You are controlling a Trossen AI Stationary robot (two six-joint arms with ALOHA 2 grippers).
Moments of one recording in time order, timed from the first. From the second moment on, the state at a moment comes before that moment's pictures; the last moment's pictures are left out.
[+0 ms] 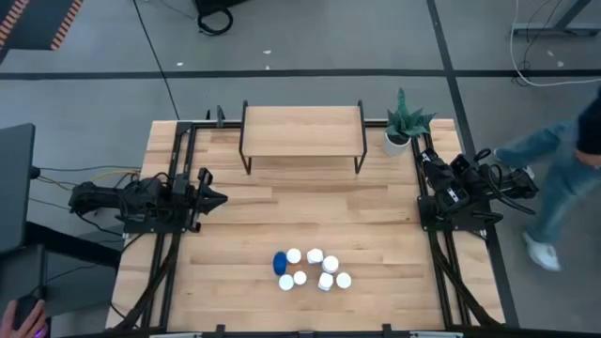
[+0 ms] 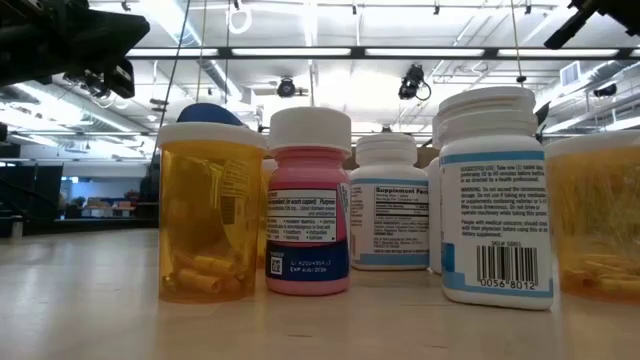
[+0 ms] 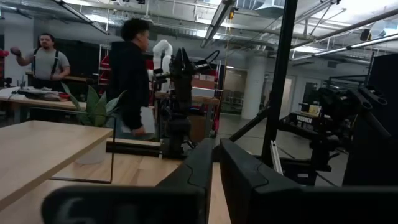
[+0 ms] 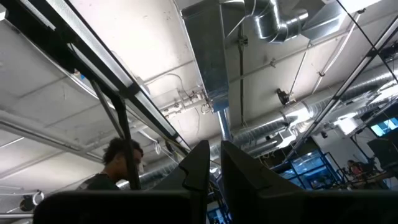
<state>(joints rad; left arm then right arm) -0.12 0.01 0.01 0.26 -0.08 -0.12 0.21 0.02 0.04 0.85 0.22 0.22</state>
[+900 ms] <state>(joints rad) -0.12 0.01 0.01 0.26 -0.08 -0.12 0.21 0.02 0.04 0.85 0.22 0.22</state>
